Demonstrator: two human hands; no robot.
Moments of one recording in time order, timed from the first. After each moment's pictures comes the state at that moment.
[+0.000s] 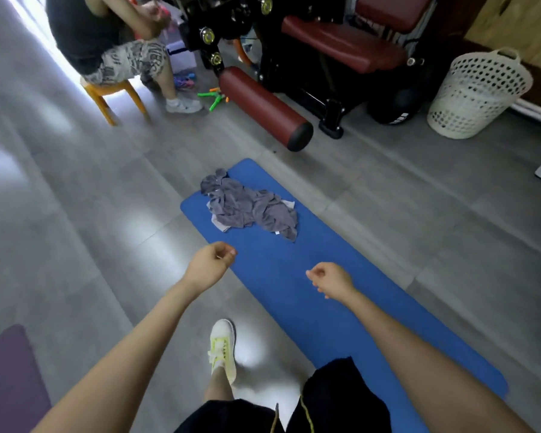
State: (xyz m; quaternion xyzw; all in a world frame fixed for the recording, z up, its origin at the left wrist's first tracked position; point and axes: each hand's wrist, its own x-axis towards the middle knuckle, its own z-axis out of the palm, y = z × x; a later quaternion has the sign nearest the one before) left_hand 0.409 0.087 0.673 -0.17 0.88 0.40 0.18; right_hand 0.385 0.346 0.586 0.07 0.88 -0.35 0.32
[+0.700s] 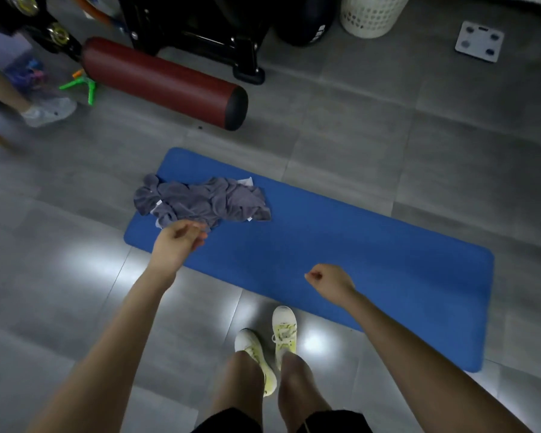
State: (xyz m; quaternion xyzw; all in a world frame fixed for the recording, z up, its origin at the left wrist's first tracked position) left_hand 0.168 0.012 0.591 -0.14 0.80 0.53 0.24; right_hand 0.317 0.271 0.506 0.25 0.85 -0.33 0.33
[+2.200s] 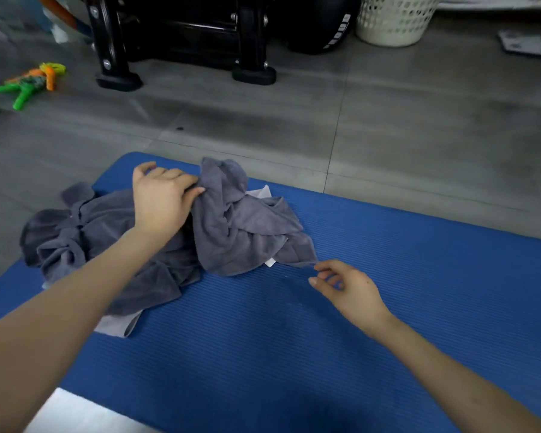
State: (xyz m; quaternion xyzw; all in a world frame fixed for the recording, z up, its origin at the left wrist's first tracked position) left_hand -0.108 -0.017 -0.022 0.32 0.90 0.06 -0.30; right_hand 0.132 0.218 -0.068 0.22 0.88 -0.42 0.02
